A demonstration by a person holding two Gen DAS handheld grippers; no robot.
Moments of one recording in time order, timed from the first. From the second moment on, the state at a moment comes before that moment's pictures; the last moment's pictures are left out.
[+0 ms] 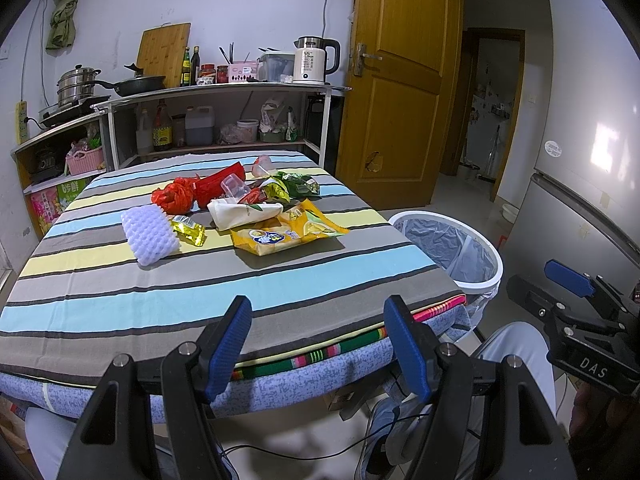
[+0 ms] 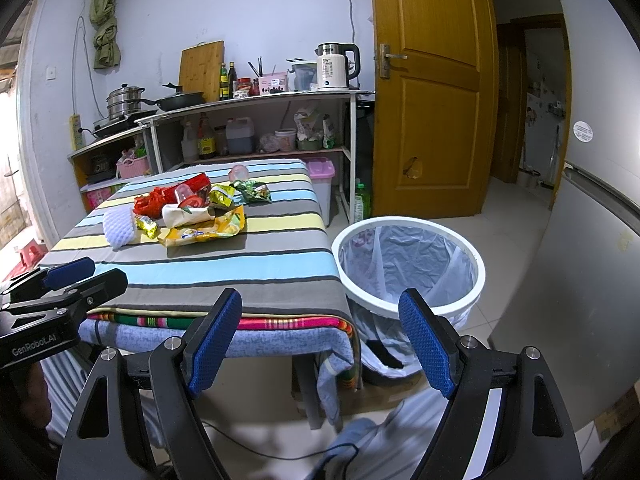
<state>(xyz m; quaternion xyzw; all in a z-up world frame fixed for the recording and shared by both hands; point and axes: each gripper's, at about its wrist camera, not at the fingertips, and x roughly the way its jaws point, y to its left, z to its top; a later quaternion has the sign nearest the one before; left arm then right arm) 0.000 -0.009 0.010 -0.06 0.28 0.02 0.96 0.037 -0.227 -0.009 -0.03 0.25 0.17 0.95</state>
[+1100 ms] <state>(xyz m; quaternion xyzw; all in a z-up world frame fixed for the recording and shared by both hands) 0.019 0.034 -0.003 -0.09 0.29 0.05 0.95 0.076 -0.186 -0.019 -0.06 0.27 0.23 0.93</state>
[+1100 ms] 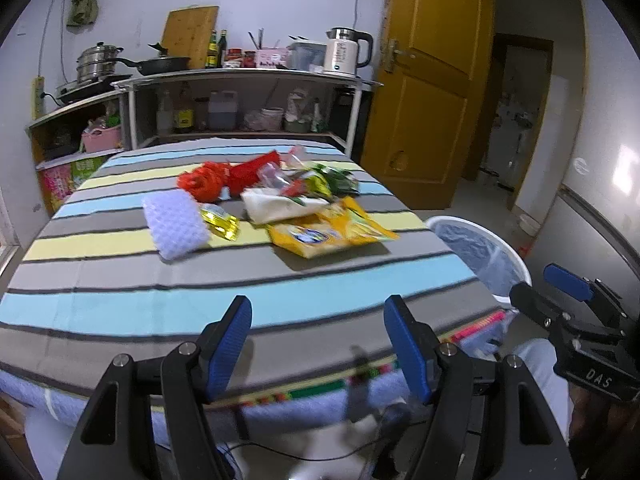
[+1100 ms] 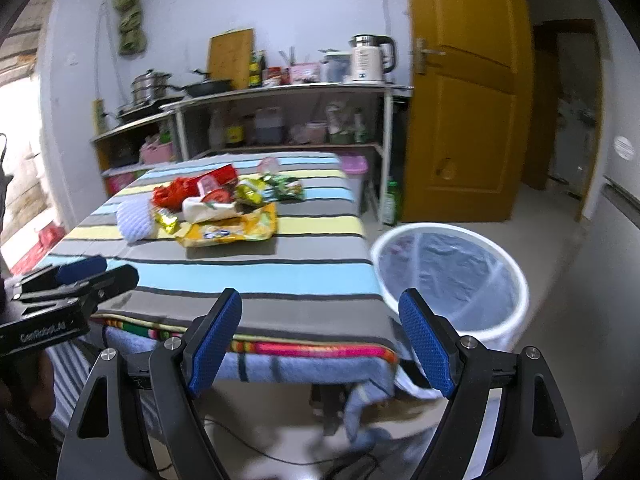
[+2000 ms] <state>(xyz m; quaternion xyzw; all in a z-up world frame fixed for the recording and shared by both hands) 0.087 0.161 -0.024 -0.14 0.32 0.15 0.92 0.179 -0.100 -0.044 -0.03 0.36 0.32 0.88</state>
